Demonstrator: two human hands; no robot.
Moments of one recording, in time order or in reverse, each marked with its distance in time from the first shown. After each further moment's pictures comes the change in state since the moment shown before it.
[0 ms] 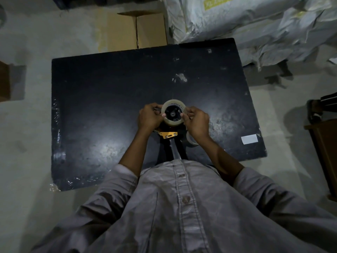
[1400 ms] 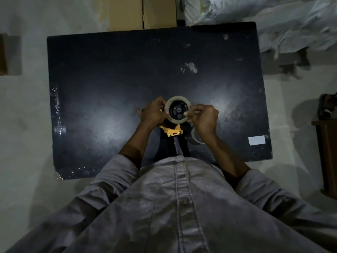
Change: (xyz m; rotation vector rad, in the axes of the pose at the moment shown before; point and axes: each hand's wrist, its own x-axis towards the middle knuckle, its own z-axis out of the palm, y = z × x) left_hand 0.016 -0.010 -0.004 0.148 -0.158 -0.054; right_hand 0.019 0.005 0.014 0.170 -0.122 0.255
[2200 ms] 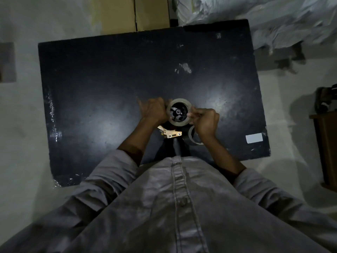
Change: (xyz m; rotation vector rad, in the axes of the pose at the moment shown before) left_hand -0.003 0.056 -0.009 0.612 -0.087 0.083; right_hand 0.004 0.023 -0.006 0.020 0.130 -0.015
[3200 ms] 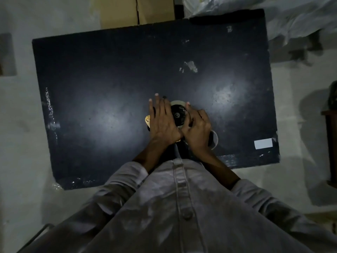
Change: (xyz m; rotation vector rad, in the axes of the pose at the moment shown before) left_hand -0.004 0.003 0.080 -0.016 0.404 0.122; right_hand -0.022 -0.003 0.047 -0.161 0.194 -0.489
